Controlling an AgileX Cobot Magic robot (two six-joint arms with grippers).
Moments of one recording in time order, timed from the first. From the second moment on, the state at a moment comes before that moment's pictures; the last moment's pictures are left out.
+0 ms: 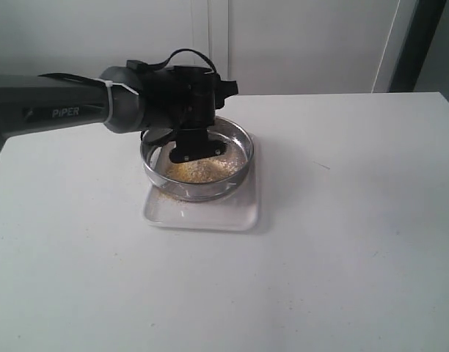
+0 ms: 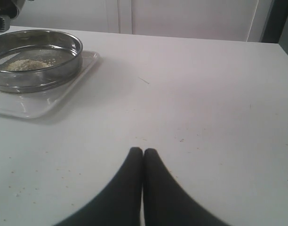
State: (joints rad) left arm -0.77 2.13 -1.70 1.21 0.77 1.41; right arm 0.17 0.00 0.00 0.03 0.34 0.02
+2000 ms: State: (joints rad) left arm -0.80 2.15 -1.70 1.20 0.79 0.56; right arm 0.18 0.00 0.00 0.03 0.34 0.02
